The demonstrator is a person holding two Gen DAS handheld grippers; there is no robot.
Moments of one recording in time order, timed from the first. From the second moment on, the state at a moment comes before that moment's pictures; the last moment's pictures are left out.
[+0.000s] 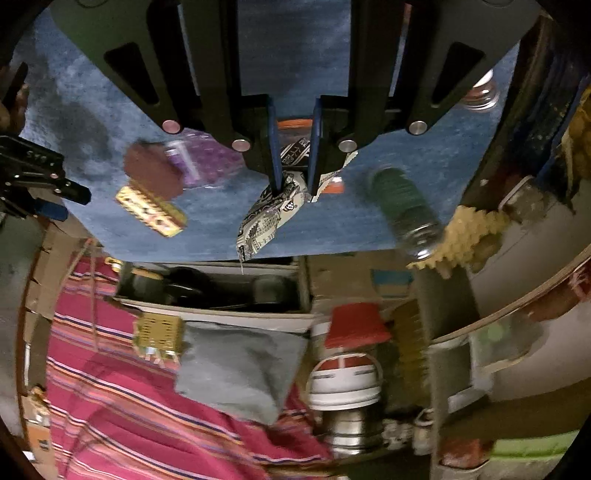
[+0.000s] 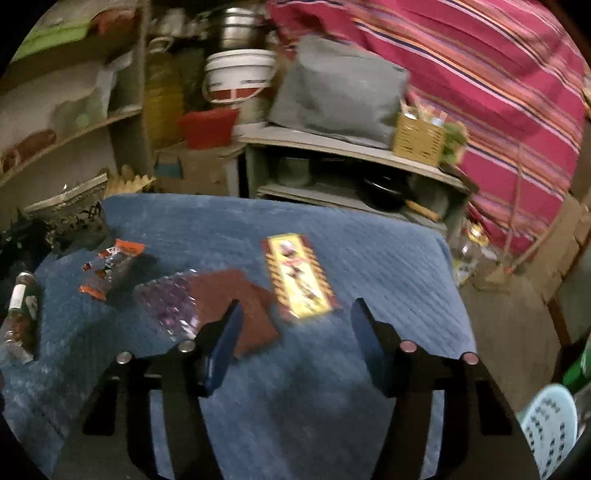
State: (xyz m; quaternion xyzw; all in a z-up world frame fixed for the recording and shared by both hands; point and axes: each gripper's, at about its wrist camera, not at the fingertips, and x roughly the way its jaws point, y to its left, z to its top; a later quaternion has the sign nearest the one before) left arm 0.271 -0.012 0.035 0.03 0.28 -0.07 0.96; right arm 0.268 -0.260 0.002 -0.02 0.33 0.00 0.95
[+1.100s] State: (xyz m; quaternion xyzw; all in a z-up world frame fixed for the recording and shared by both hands) left arm 0.285 -0.009 0.024 0.03 0.29 -0.06 0.95; right arm 0.324 -0.211 -0.058 -0.05 0.38 0.06 0.92
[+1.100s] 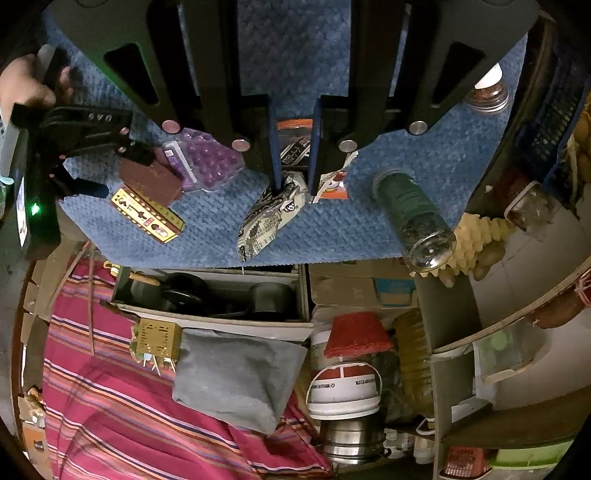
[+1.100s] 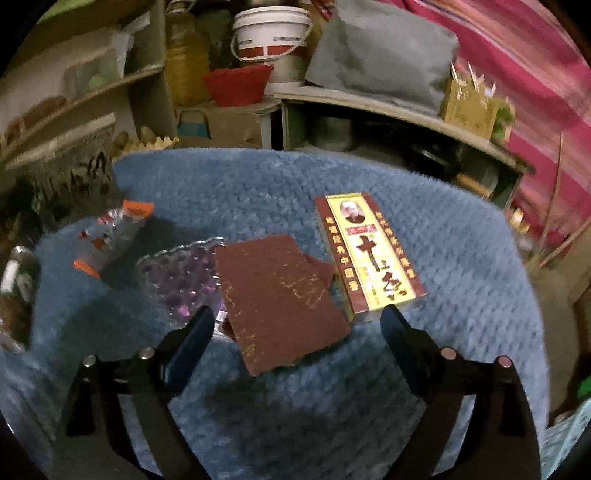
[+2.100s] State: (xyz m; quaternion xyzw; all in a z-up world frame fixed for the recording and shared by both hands) left arm 0.281 -0.014 0.024 0.04 0.29 -0.08 0.95; right arm 0.338 -0.240 -0.070 0.01 0.42 0.10 0.90
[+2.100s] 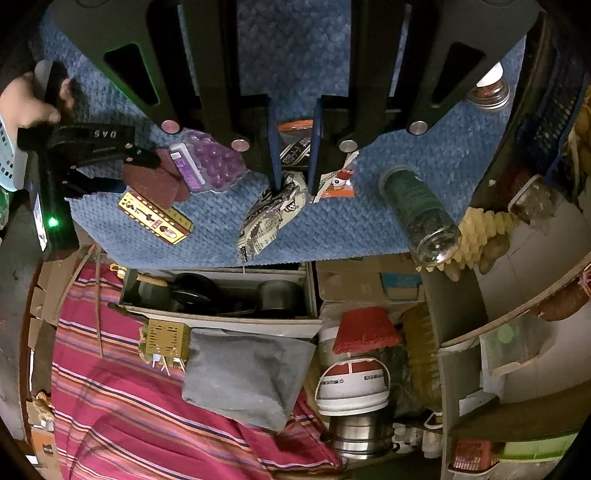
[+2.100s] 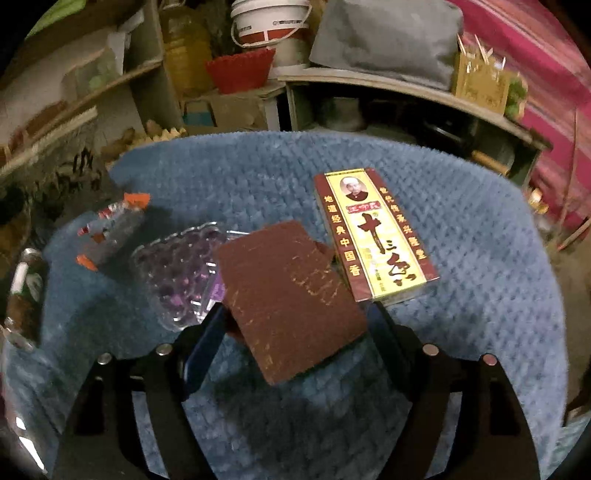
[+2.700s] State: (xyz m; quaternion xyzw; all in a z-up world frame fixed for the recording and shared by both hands) left arm 0.276 -0.031 0.024 0.05 0.28 -0.09 0.95; right arm 0.320 -0.227 -0.067 -0.07 0.42 0.08 0.90
